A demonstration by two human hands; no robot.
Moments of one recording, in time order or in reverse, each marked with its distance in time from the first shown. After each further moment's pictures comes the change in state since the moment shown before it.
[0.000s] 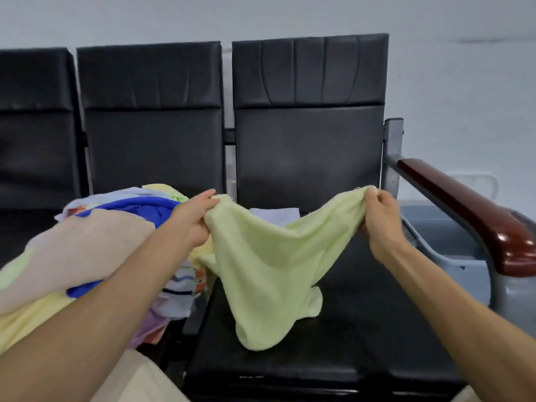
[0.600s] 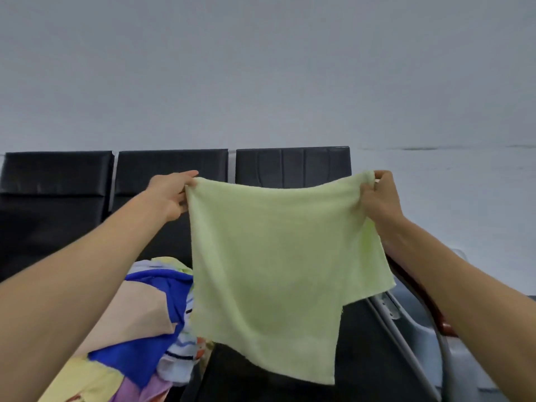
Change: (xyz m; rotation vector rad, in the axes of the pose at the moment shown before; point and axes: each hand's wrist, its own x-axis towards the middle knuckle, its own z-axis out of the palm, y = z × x) left_hand -0.109 0.184 0.033 0.154 0.028 0.386; right_hand 0.001 -0.193 -0.047 -0.157 0.042 -0.380
